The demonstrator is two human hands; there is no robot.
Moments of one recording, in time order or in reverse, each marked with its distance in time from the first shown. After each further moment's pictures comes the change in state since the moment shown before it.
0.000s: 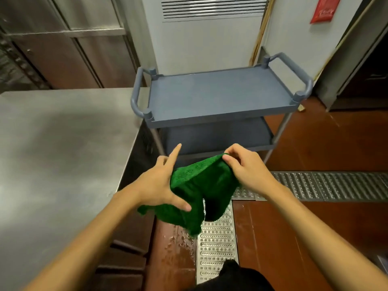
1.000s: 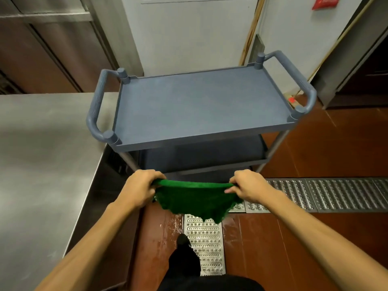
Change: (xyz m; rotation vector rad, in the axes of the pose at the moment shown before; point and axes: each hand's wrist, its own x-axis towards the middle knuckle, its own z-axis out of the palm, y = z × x) left_hand 0.245 -0.052 -0.020 0.193 0.262 0.074; right_hand 0.190 0.167 -0.048 -0.702 -0.520 0.098
